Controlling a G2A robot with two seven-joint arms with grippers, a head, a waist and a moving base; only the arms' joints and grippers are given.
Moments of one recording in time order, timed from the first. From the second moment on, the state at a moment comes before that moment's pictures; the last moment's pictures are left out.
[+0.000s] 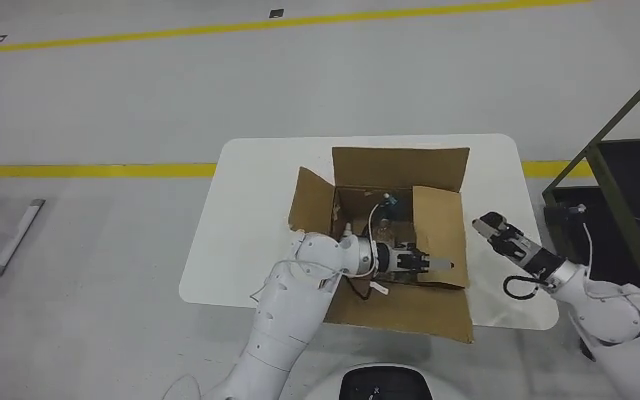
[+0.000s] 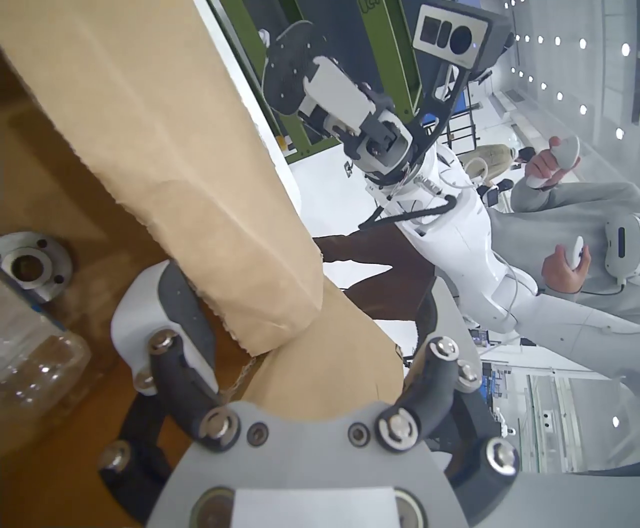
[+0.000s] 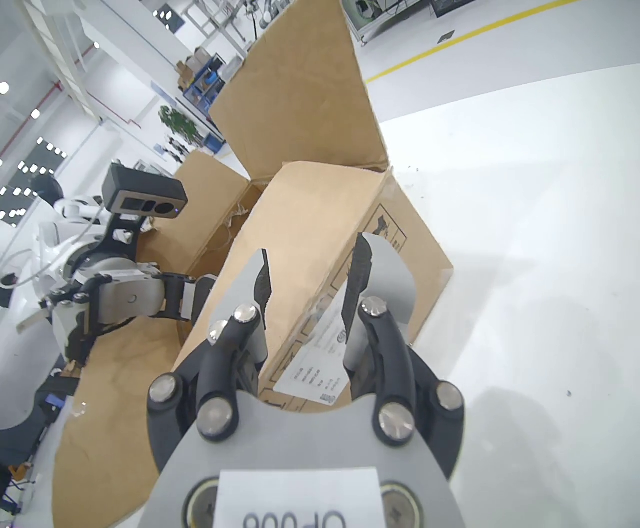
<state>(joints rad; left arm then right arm) 0.81 -1.58 -1.03 -1.24 0.31 -0.26 -1.16 -1.43 -0.99 1.54 -1.49 -0.21 -0.61 0.32</state>
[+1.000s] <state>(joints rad) 0.63 -1.66 -0.71 -1.15 0.25 -0.36 -1.02 -1.48 -0.95 1.79 -1.63 0.03 -0.52 0.61</state>
